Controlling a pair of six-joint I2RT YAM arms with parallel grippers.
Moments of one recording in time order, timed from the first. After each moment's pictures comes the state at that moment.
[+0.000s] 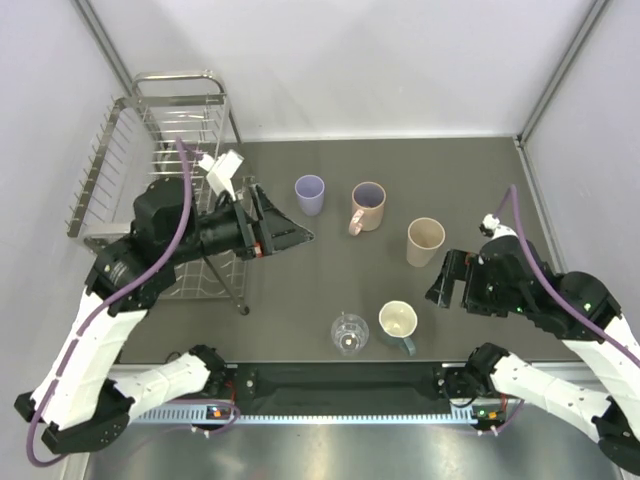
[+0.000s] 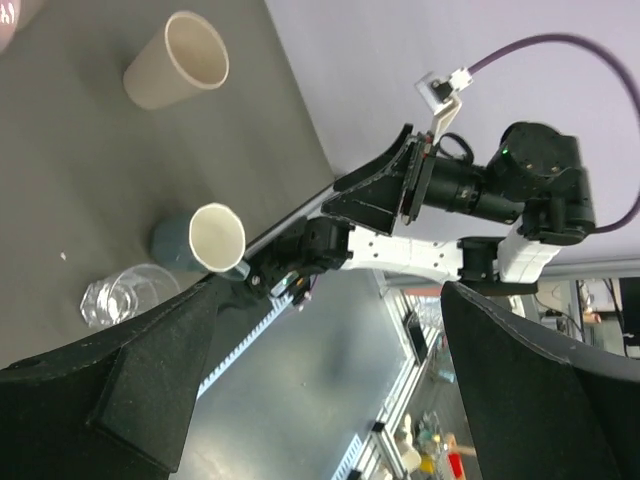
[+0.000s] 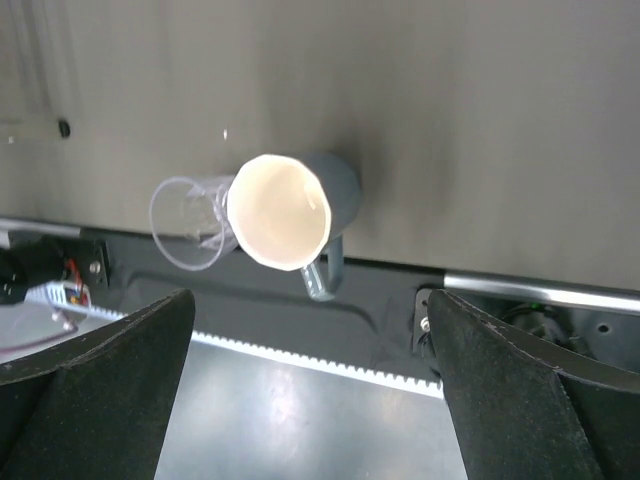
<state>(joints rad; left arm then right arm) -0.64 0.99 1.55 -0.87 0.41 -0.86 0.74 0.73 1.19 -1.35 0.14 0.80</state>
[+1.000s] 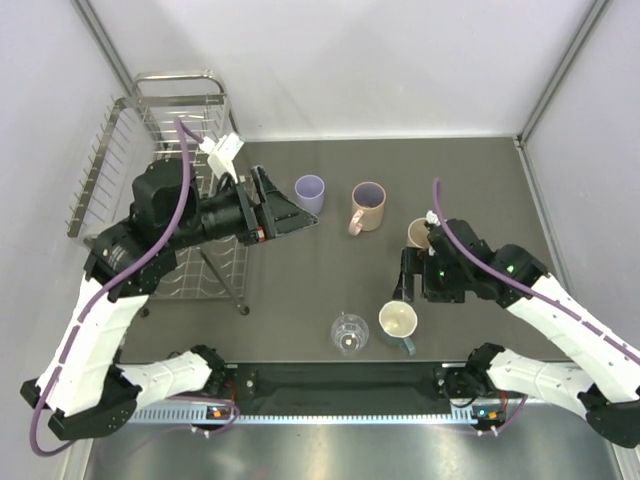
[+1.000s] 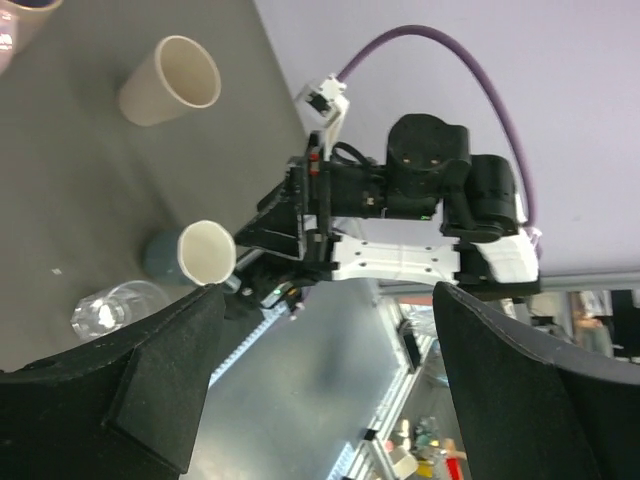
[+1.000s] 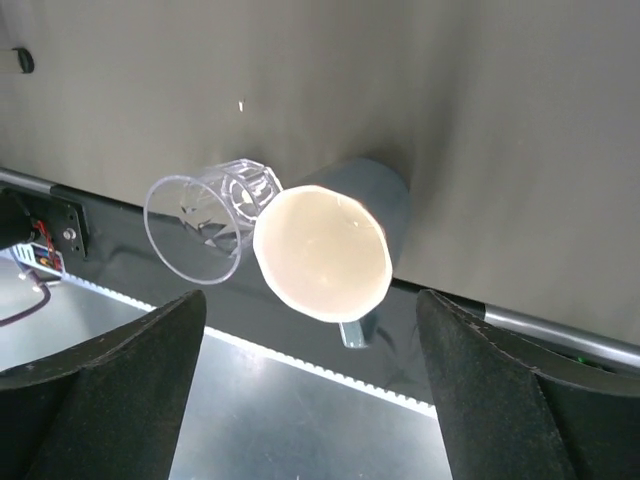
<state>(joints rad) -0.64 1.06 1.66 -0.87 0.42 -0.90 0.75 0.94 1.07 -1.12 0.00 0.71</state>
